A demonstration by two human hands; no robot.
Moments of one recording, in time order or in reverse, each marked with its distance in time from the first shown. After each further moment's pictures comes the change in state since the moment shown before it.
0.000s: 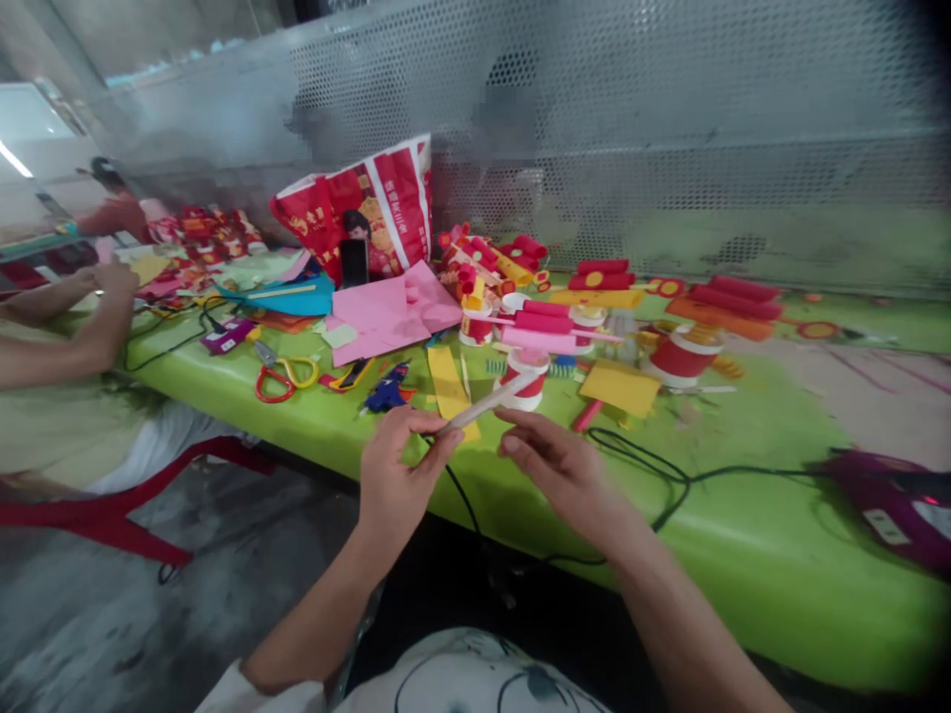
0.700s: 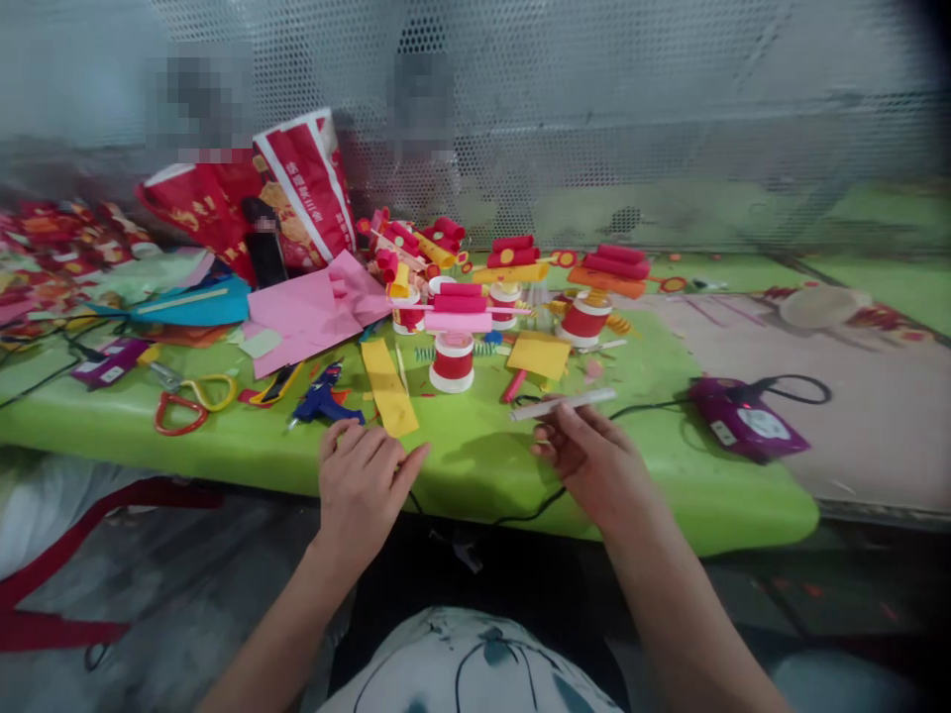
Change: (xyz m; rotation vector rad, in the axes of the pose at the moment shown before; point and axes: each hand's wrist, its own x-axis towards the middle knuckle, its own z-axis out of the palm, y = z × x) left_hand -0.010 -0.009 0.018 0.557 -0.276 0.472; right_hand -0.047 0.032 -0.053 0.867 0.521 0.333
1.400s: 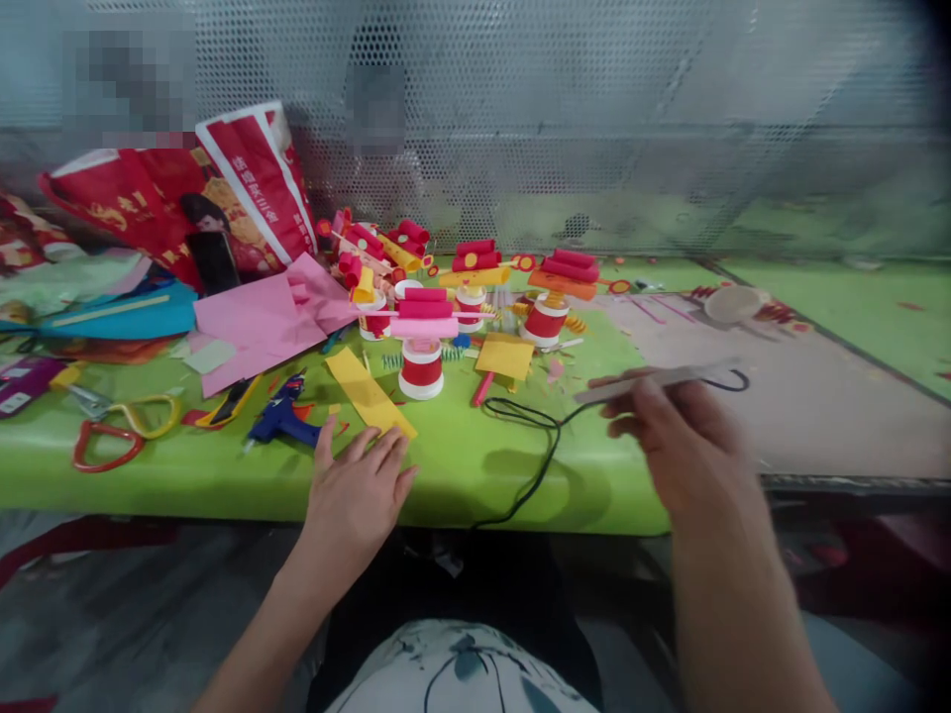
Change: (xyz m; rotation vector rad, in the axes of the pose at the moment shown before) left_hand 0.000 0.006 0.026 -0.032 -0.225 0.101; right_hand -0.011 -0.066 -0.050 -0.552 0.281 -0.485
